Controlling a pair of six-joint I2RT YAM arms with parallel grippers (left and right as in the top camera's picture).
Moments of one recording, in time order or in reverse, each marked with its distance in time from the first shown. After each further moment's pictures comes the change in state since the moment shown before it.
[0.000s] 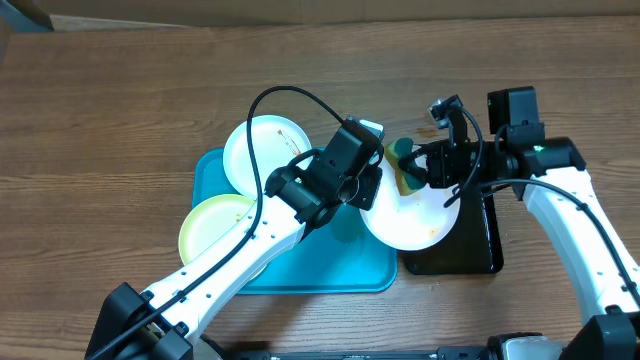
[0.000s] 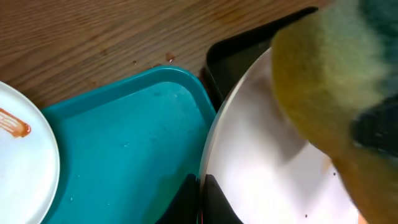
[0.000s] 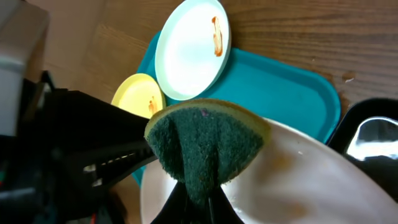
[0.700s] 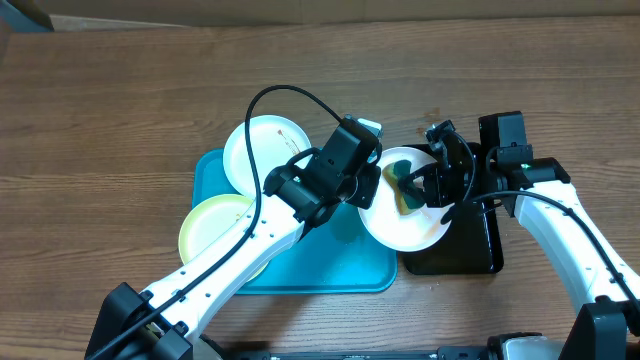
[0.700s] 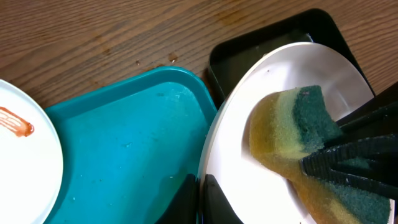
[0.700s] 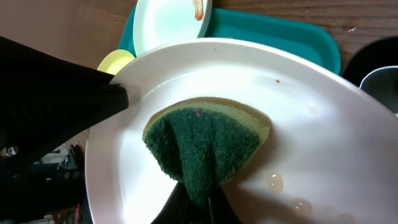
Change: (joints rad) left arm 0.008 0.000 0.000 -0.002 0.001 0.000; right arm 0.000 0.001 -0.159 0.078 0.021 -0.012
